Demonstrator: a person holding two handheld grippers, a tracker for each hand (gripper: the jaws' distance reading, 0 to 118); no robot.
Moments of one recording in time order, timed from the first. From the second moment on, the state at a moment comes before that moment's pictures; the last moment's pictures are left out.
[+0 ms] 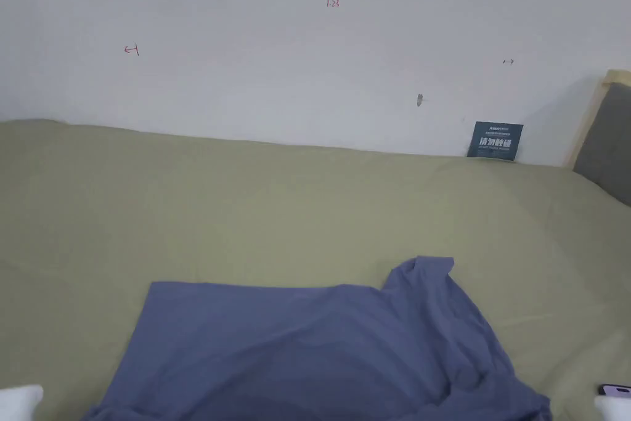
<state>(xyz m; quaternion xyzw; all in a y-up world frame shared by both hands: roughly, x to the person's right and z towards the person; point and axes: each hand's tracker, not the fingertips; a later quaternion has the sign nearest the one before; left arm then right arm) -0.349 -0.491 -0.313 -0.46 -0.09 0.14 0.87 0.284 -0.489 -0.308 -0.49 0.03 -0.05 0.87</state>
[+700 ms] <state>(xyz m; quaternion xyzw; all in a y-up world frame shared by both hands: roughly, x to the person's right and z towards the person) -0.308 -0.390 -0.350 -0.33 -0.08 0.07 0.94 0.230 -0.407 -0.351 -0.38 0.01 -0.01 0.93</state>
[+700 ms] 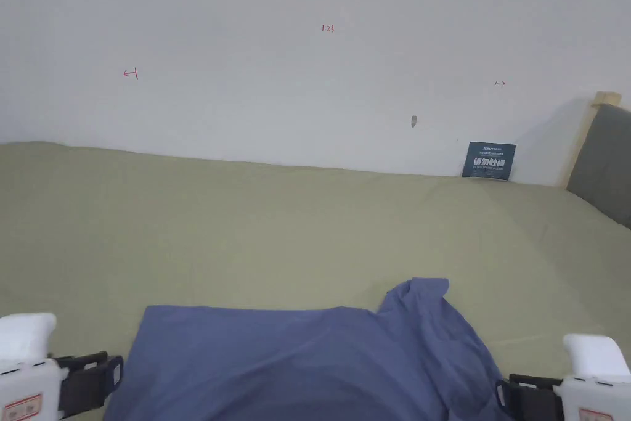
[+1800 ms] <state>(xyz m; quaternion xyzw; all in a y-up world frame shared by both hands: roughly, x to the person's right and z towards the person) -0.287 -0.485 -0.591 -0.48 -0.03 0.03 0.87 0.282 -0.512 -0.643 -0.51 -0.02 0.00 0.86</state>
